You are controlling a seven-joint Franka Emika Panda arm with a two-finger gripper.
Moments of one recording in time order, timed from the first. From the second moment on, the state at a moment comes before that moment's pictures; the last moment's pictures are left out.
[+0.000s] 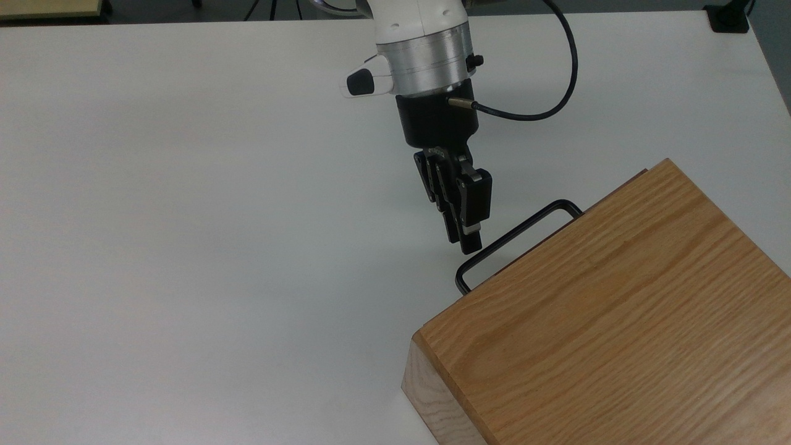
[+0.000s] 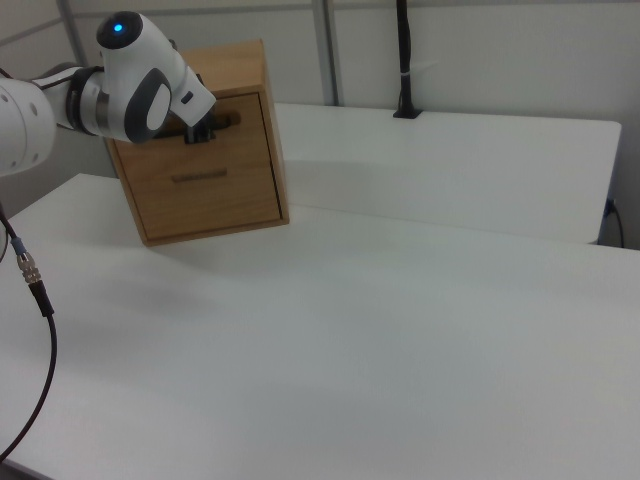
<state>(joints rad) 0.11 0.40 0.14 -1.48 0.12 2.63 1.25</state>
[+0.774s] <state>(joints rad) 0.10 0.46 0.19 -1.45 0.11 2.68 1.22</state>
